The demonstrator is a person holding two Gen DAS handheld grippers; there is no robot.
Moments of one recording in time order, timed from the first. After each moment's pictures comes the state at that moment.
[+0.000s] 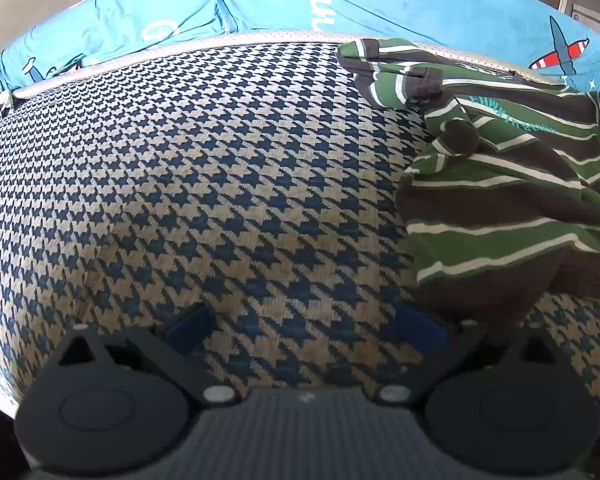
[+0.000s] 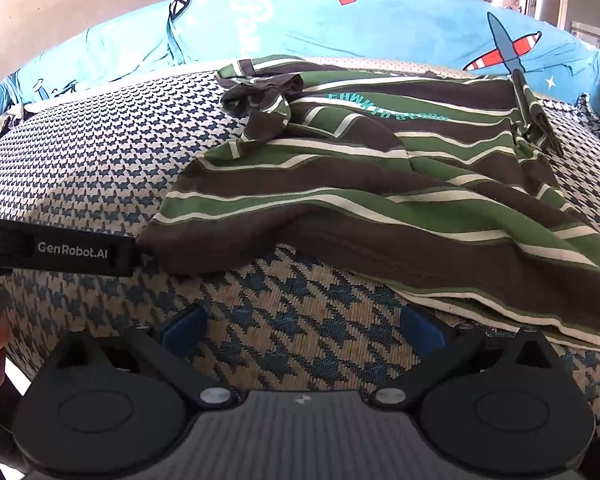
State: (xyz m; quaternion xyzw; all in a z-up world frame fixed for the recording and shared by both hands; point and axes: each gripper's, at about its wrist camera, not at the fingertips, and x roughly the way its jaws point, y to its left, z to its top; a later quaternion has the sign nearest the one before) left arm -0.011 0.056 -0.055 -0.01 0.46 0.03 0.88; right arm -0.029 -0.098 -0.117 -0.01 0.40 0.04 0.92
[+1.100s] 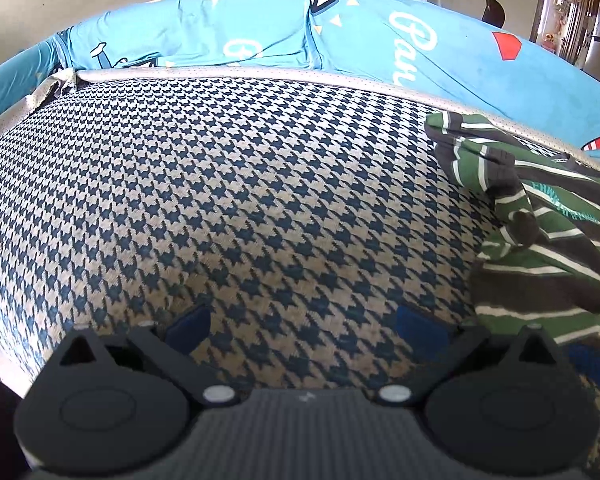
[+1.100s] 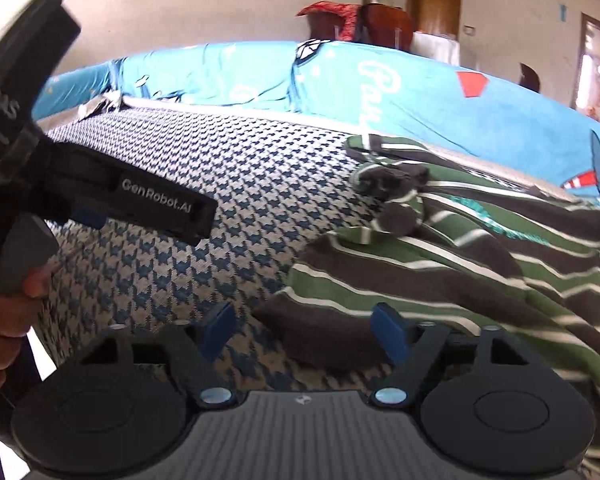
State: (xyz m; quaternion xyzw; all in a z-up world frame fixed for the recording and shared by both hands) left arm -0.016 0.111 -0.025 -0.07 0.42 0.10 0.90; right arm -0.016 -0.031 -0.105 -0.10 0.31 0.17 0.93
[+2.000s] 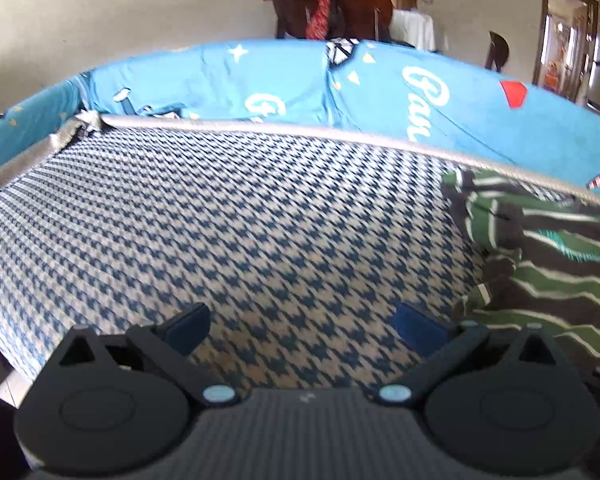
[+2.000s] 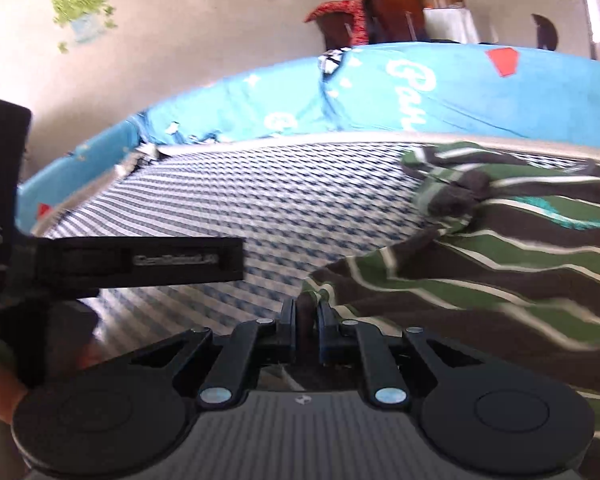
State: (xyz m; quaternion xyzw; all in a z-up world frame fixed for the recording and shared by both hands) left arm -0.025 0.130 0.003 -0.05 0.35 0.14 0.92; right arm 0.007 -0.012 -0.073 0.04 0.32 0.25 0.91
